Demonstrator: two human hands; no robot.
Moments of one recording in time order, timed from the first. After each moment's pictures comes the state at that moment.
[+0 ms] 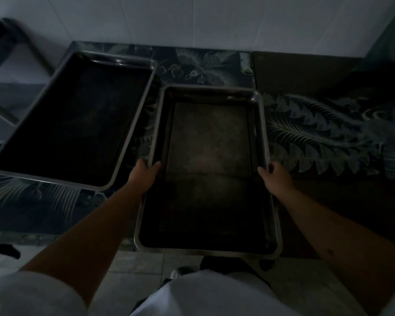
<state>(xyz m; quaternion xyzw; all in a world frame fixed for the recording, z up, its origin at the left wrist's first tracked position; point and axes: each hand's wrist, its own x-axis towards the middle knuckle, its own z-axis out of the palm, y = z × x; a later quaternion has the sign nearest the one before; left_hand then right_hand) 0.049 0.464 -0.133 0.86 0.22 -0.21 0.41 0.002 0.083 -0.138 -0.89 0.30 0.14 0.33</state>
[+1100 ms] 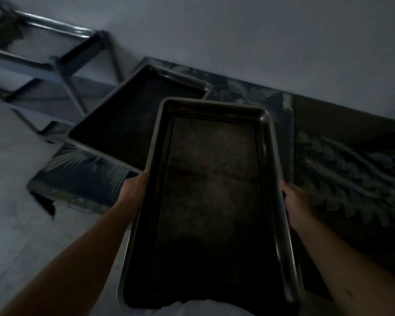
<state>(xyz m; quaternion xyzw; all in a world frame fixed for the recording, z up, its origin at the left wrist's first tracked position) -0.070 0.576 -0.076 0.89 0.17 -0.13 0.41 -0.023 0.159 -0.076 -0.74 0.30 0.07 0.60</state>
